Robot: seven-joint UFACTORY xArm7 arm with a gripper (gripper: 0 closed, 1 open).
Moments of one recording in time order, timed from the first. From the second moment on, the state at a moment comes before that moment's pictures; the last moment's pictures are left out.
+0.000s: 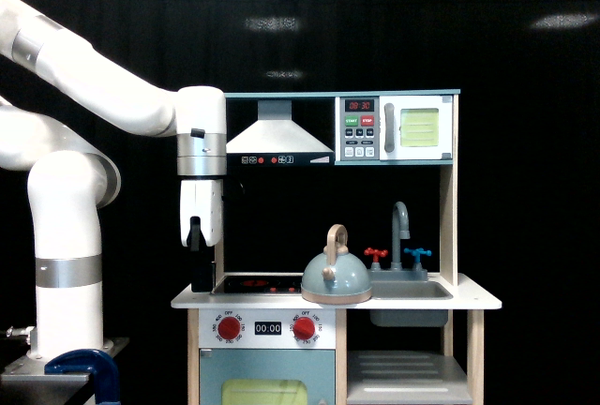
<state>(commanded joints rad) -0.02 -0.86 0.00 0.12 0.01 0.99 -0.02</state>
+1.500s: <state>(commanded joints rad) 0.21 -0.74 -0.33 0.27 0.06 0.85 -0.75</state>
